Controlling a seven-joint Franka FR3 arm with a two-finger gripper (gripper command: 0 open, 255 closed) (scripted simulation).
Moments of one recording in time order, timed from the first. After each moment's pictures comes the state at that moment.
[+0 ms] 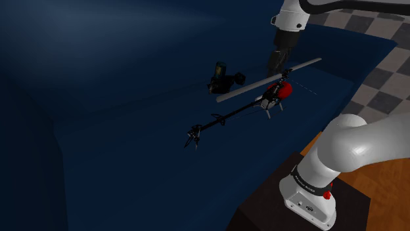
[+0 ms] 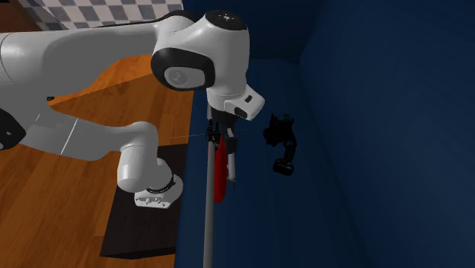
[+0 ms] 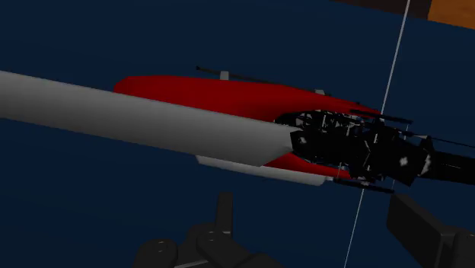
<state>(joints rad) 0.02 -0.77 -0.07 -2.36 -0.09 1.54 -0.14</state>
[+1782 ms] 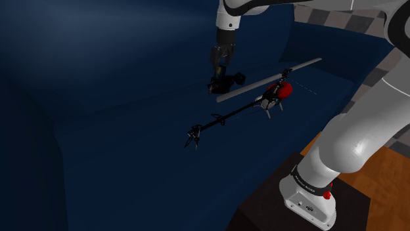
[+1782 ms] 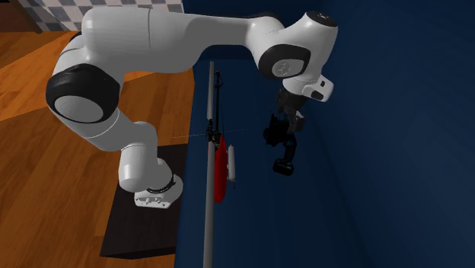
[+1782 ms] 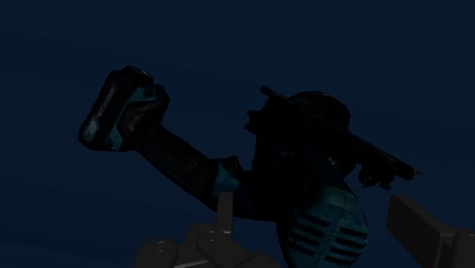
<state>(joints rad) 0.08 -0.14 -0.01 -1.93 -0.01 1.75 -0.06</state>
